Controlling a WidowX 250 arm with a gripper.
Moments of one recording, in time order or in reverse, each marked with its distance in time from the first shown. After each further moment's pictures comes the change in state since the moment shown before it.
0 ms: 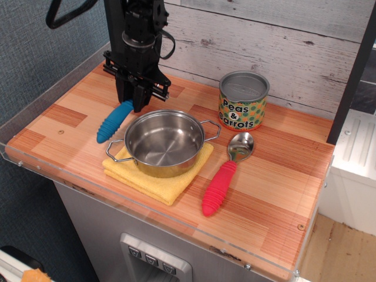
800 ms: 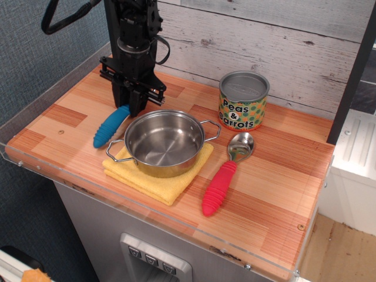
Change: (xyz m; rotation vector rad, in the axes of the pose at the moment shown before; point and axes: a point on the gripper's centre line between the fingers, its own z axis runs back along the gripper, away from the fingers) arm -0.005 0.004 -0.008 -0.012 0.003 -0.002
